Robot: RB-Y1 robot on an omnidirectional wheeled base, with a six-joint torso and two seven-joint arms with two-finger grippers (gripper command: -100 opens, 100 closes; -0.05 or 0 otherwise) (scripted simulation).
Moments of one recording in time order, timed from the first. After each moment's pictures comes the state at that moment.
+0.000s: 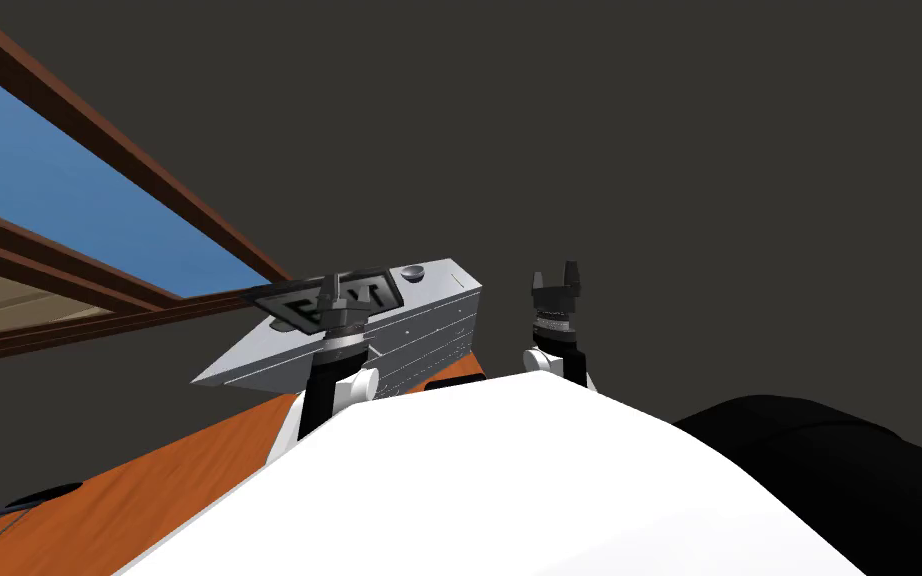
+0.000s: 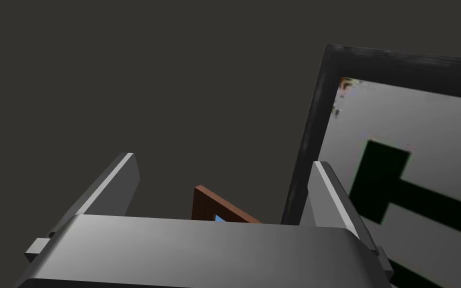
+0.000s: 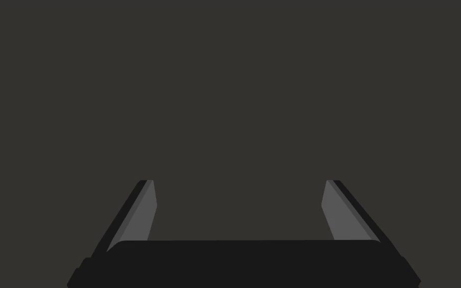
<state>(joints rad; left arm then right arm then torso) 0.46 0.03 0.04 -2.30 -0.09 -0.39 0.14 0.52 -0.01 -0.03 -2.36 -0.09 -0.53 0.03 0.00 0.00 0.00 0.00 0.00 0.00</state>
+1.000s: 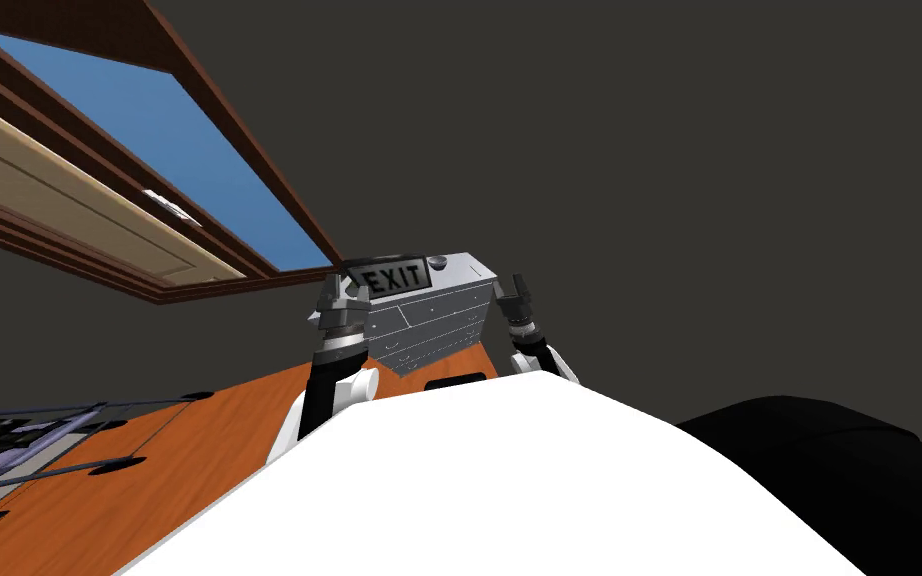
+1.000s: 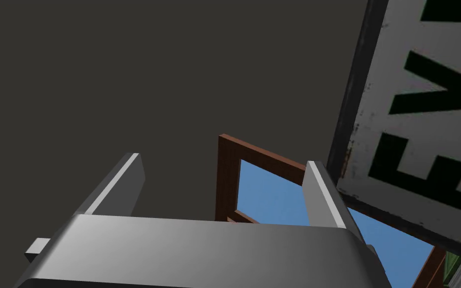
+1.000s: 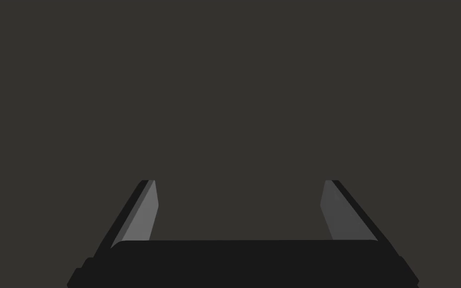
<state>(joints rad) 0.46 0.03 0.04 -2.30 -0.09 -0.39 0.14 0.44 -0.25 0.18 -2.21 0.07 -0.62 -0.19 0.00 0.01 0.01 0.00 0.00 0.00</state>
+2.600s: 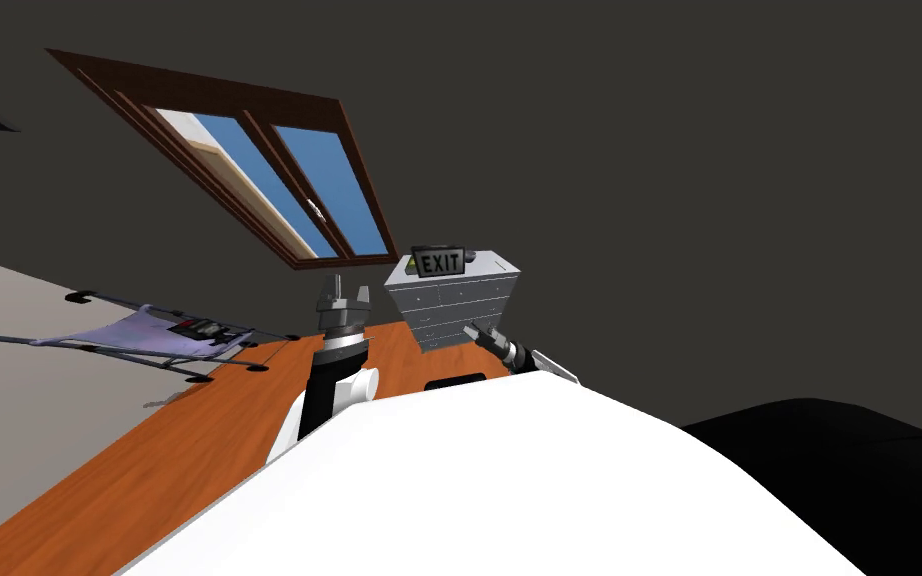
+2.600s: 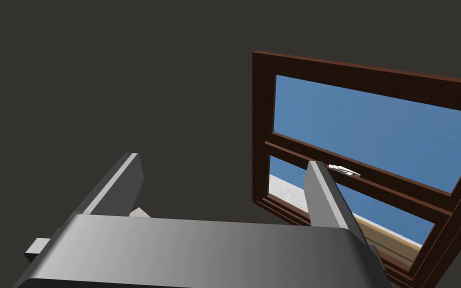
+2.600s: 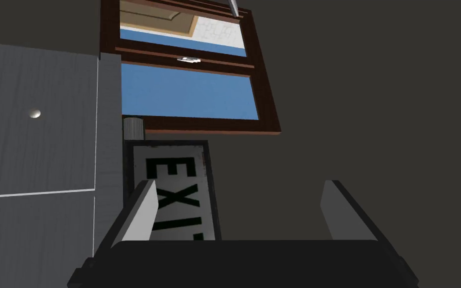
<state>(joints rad) 0.46 0.03 0.04 -2.30 -0.09 -0.39 0.14 0.34 -0.68 0.49 -1.99 0.25 -0.74 -0.50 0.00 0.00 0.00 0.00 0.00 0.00</state>
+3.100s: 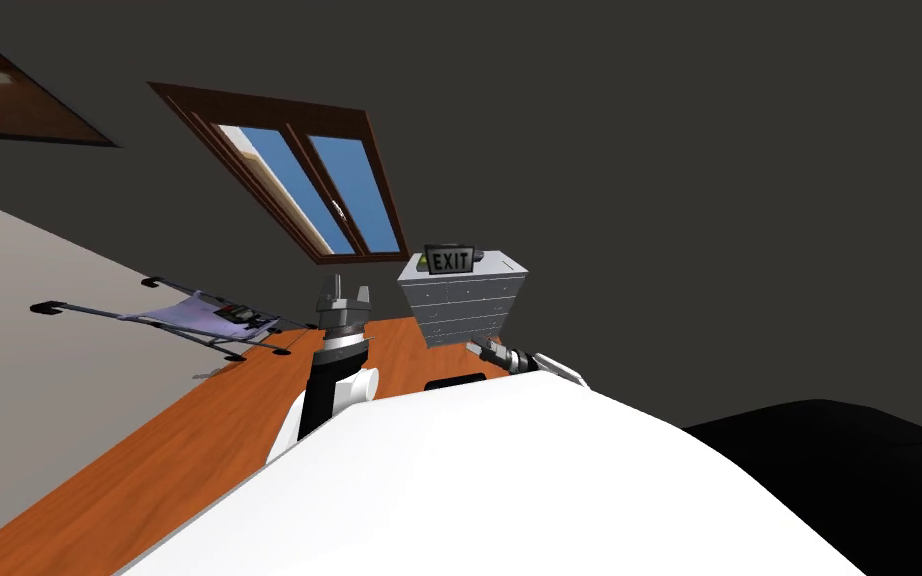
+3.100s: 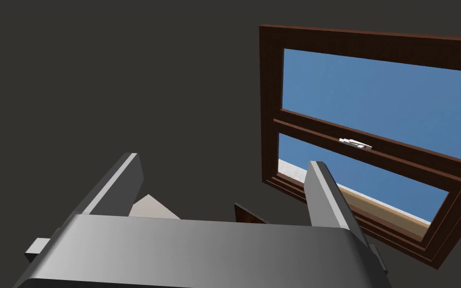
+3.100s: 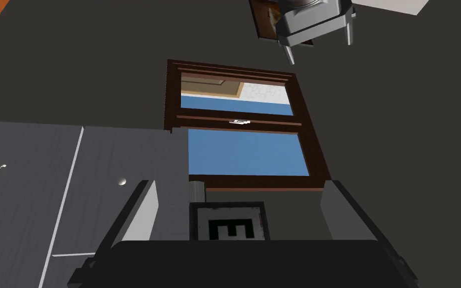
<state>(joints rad) 0.46 0.03 0.04 -2.30 -0.09 -0.39 0.14 0.31 -0.81 0.58 -1.89 0.29 -0.78 -0.58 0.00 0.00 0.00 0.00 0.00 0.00</state>
